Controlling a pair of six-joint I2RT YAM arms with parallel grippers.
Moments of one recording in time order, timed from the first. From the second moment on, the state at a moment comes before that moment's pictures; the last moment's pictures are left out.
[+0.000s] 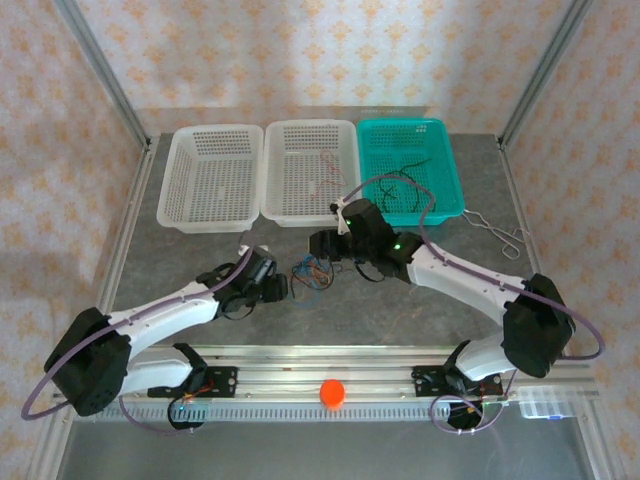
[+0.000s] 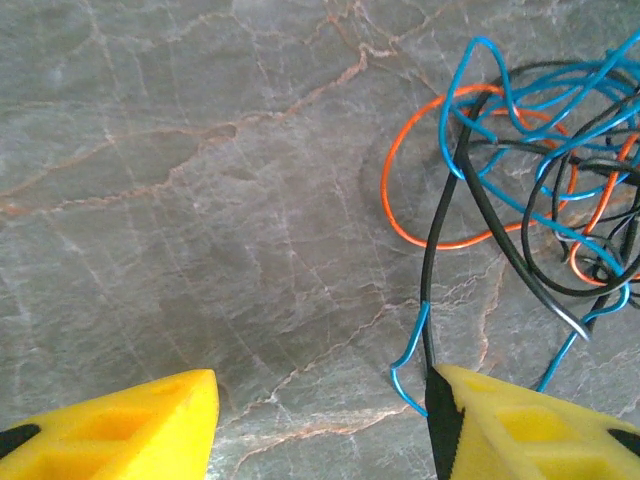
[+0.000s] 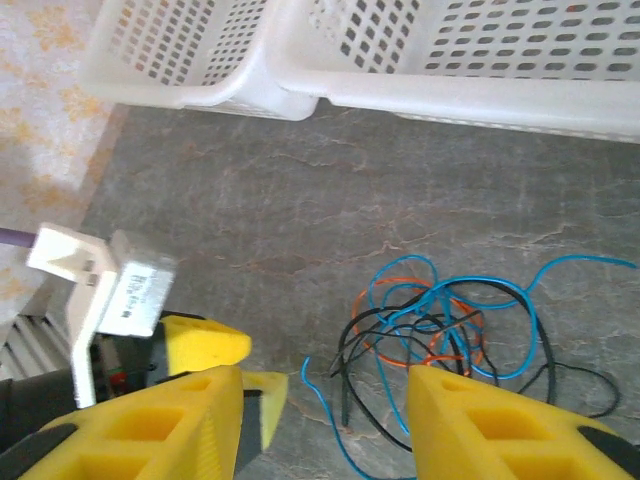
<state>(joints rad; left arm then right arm) -0.64 1.20 0.55 -0.37 -0.09 -0.72 0.78 1.41 0.99 -0.23 -0.18 0.62</state>
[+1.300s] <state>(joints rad) -0.67 1.43 0.65 -0.27 -0.15 -0.70 0.78 1.41 0.96 -0.19 -0.20 0.64</state>
